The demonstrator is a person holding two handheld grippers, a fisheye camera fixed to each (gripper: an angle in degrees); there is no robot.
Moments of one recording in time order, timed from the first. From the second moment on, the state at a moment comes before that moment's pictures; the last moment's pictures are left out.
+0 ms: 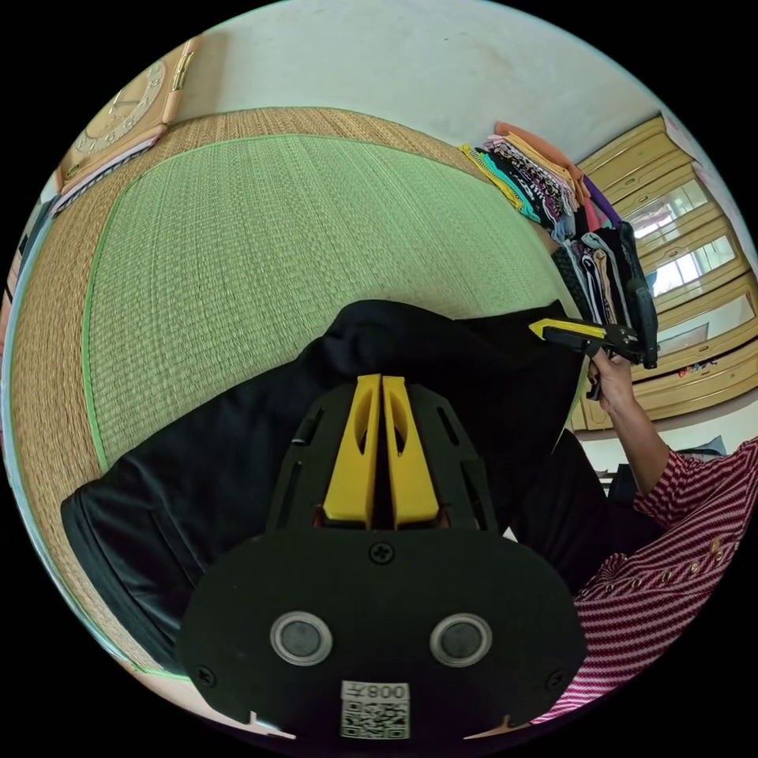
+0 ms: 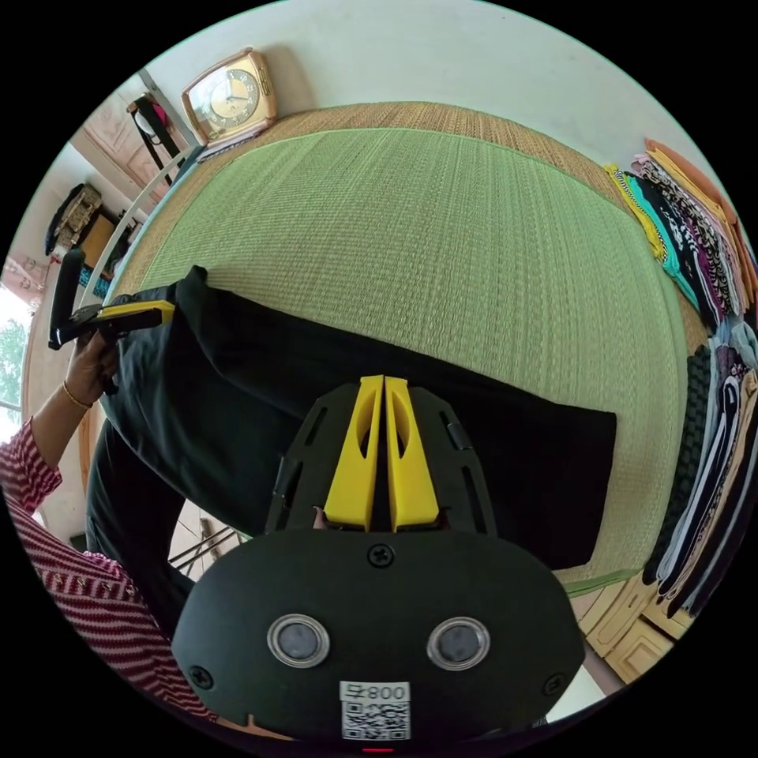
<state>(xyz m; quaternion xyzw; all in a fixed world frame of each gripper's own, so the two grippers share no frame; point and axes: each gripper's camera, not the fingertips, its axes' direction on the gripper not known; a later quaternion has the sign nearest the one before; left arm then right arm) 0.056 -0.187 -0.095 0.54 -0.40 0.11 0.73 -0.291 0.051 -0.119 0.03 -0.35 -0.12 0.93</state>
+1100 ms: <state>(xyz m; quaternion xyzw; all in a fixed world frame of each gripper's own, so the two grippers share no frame) 0.095 -0.193 -0.015 0.54 -0.40 0.06 0.74 -0.017 0.135 0.056 -0.01 -0.35 0.16 0.93</state>
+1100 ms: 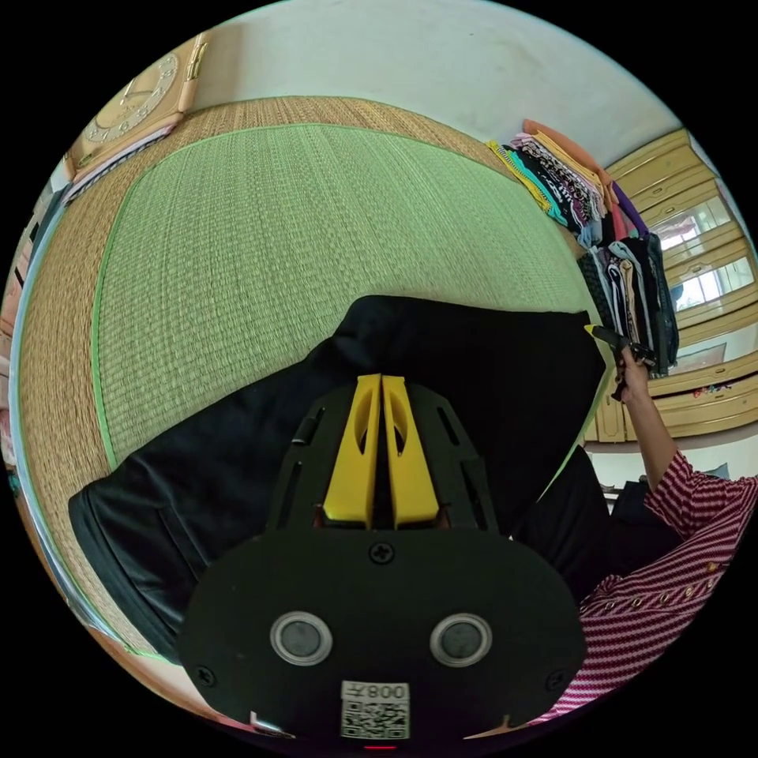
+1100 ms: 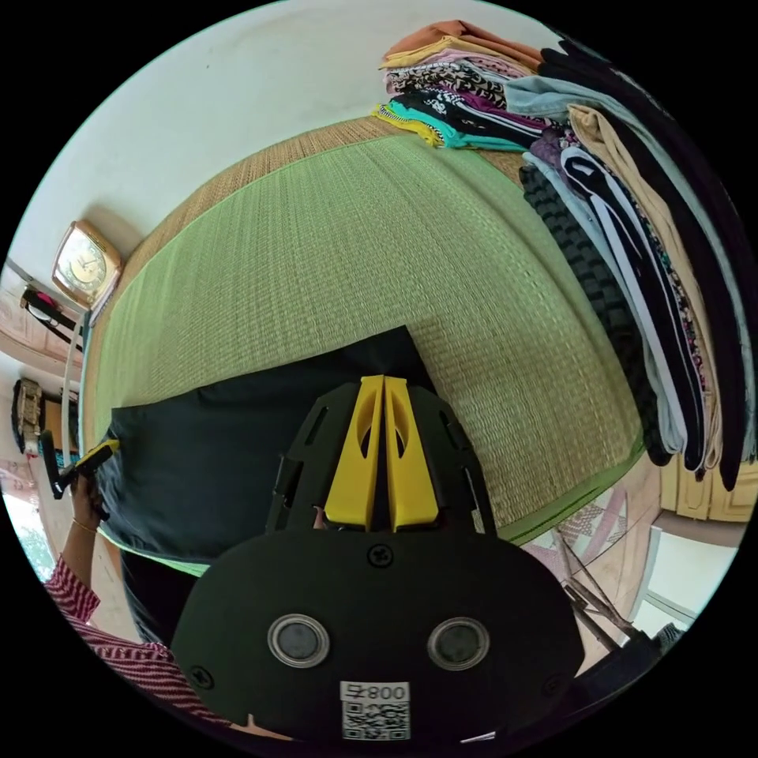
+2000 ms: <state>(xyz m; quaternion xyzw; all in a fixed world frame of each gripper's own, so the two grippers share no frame) 0.089 -0.121 0.147 0.59 -0.29 -0.01 0.75 0.007 0.286 0.065 -0.04 -0.41 0.11 0.90</state>
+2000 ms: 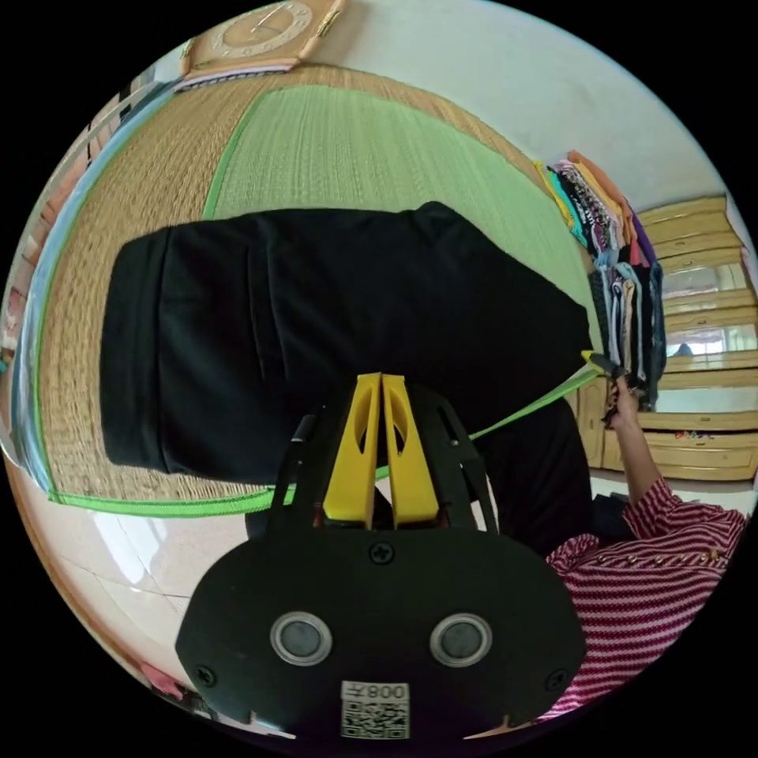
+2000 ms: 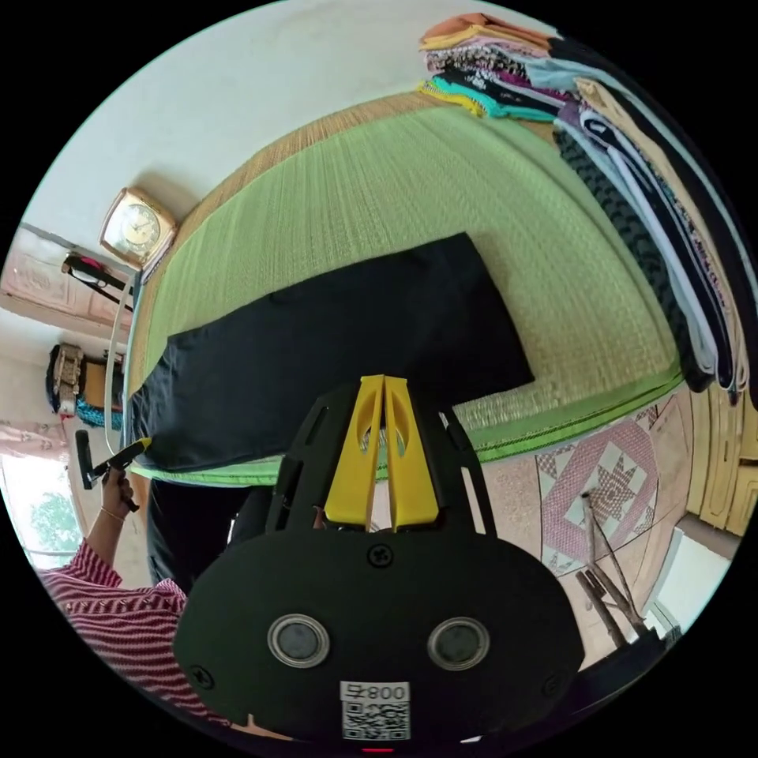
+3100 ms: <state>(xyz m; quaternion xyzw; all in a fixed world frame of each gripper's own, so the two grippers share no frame) 0.421 -0.416 0.418 0.21 -0.64 0.34 0.66 0.138 0.491 0.197 0.03 -0.60 0.28 0.75</state>
